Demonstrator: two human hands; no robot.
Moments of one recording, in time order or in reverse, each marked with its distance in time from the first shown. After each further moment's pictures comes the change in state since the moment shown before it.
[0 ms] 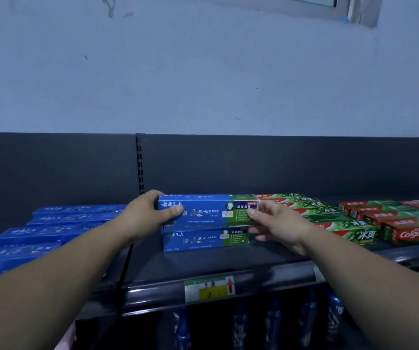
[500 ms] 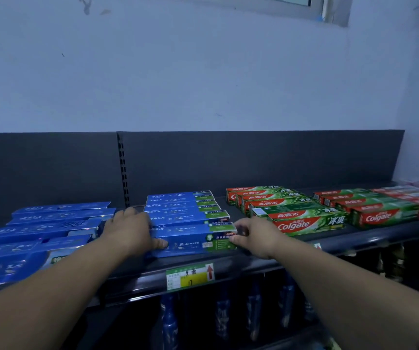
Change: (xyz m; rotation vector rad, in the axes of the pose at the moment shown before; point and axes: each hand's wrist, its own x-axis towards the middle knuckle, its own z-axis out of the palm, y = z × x) left_hand -0.019 0.001 0.029 0.932 -0.063 -0.093; right_hand -0.021 0.029 -0.001 -0.866 0.011 0.002
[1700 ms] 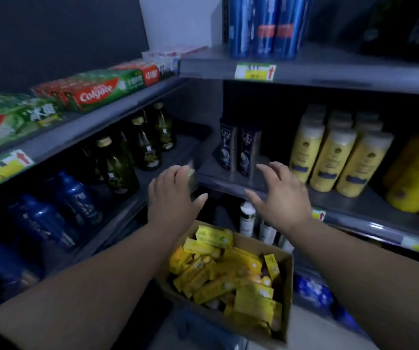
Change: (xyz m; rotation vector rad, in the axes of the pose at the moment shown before) left_hand -0.202 0.474 0.197 -0.434 0.160 0.987; right_hand -0.418 0.317 -0.017 -0.323 0.588 0.898
